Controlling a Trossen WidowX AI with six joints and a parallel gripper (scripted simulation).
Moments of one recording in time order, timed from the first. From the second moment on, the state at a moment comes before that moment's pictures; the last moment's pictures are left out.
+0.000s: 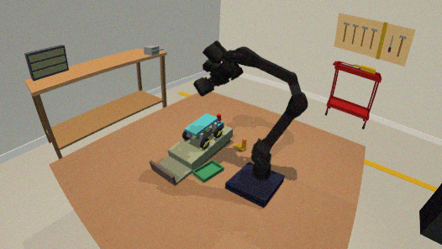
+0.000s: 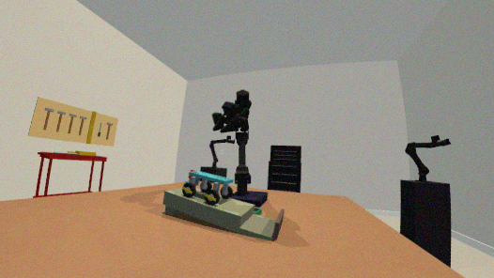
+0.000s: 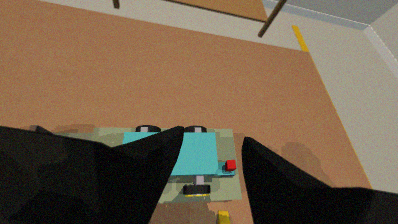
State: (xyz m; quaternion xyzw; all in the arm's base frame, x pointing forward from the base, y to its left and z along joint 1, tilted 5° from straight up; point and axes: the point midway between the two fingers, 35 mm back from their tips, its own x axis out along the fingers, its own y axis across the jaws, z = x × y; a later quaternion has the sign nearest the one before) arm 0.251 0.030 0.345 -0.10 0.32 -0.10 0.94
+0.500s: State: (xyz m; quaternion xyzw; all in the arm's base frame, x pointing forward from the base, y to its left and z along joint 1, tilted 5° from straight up) arm 0.256 -0.027 0.277 -0.35 0.47 0.00 0.81
